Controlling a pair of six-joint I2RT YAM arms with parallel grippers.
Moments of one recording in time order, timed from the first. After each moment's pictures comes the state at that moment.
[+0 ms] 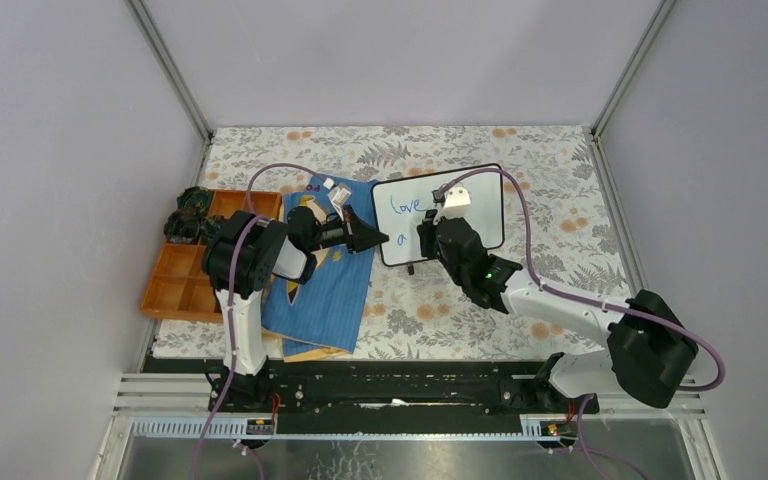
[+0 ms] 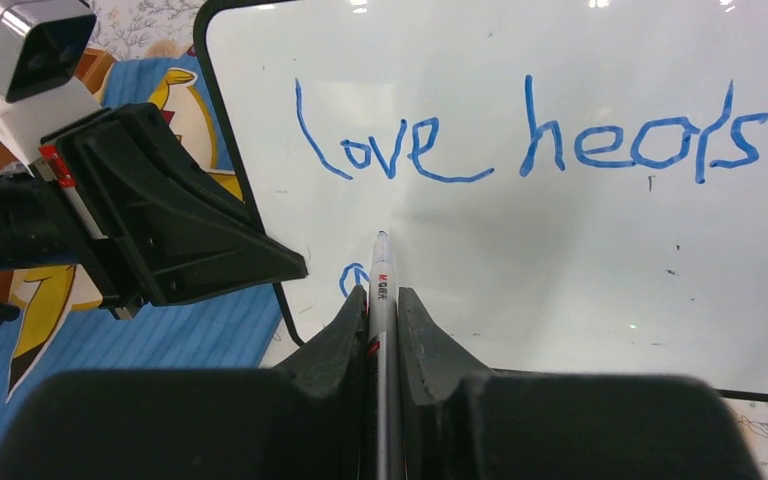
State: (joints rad) left arm -0.26 2.05 0.70 1.34 0.94 -0.60; right arm 0.84 1.33 0.75 0.22 0.45 0.36
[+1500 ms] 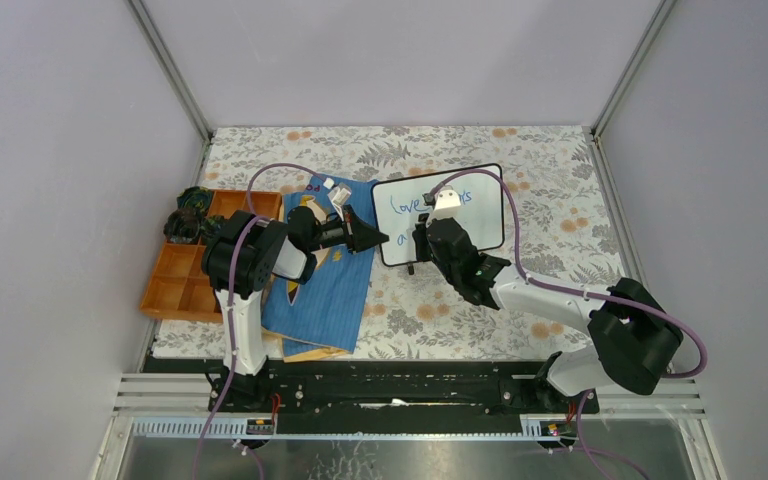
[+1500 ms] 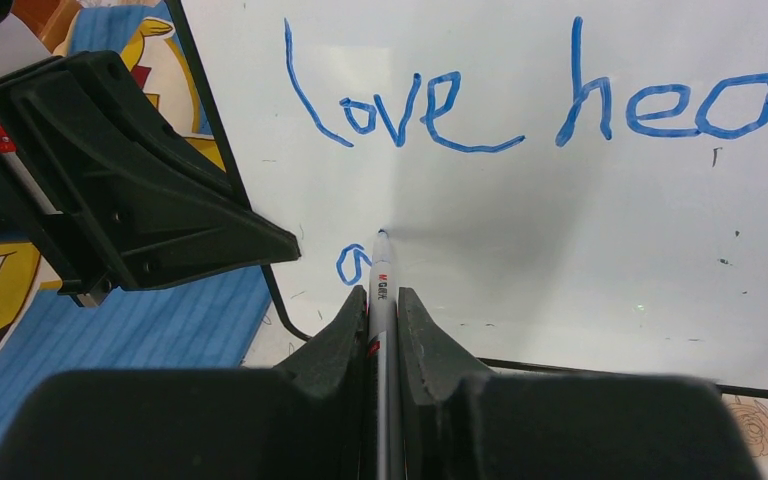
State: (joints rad) left arm -0.26 2.05 0.70 1.34 0.94 -0.59; right arm 0.84 1.42 0.77 0.22 0.43 0.37
